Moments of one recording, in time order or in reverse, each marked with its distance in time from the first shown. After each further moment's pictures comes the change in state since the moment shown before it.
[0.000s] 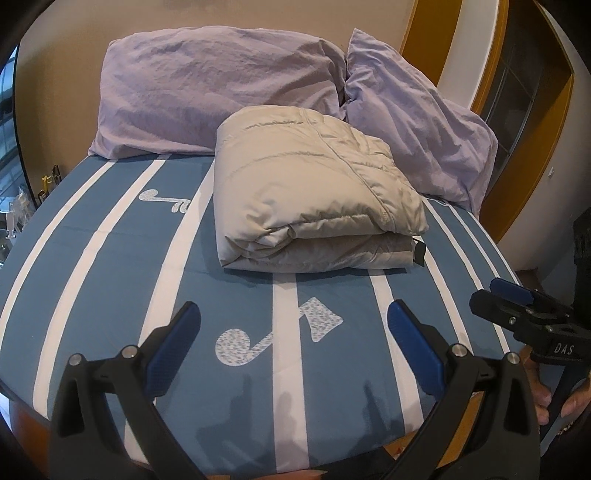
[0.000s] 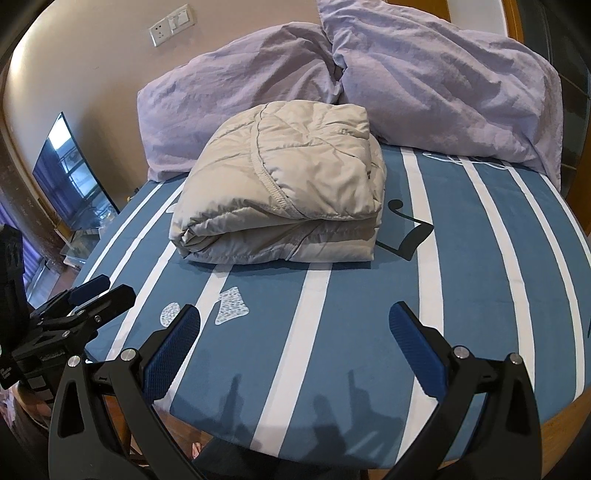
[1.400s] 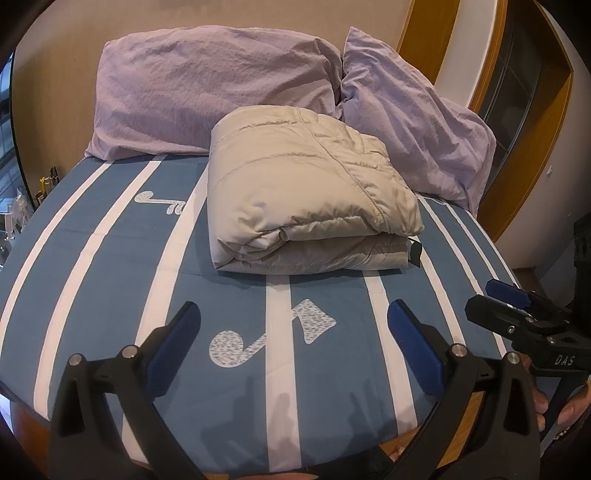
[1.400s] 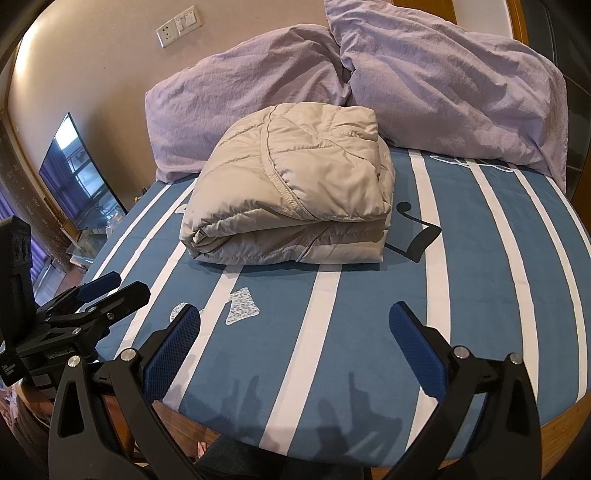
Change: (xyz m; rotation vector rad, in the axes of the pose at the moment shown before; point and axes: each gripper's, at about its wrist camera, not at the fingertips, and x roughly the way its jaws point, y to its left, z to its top) left arm -0.001 -0.008 0.002 0.002 0.003 -0.006; right arm -0.003 0.006 0.000 -0.004 -0.003 0.017
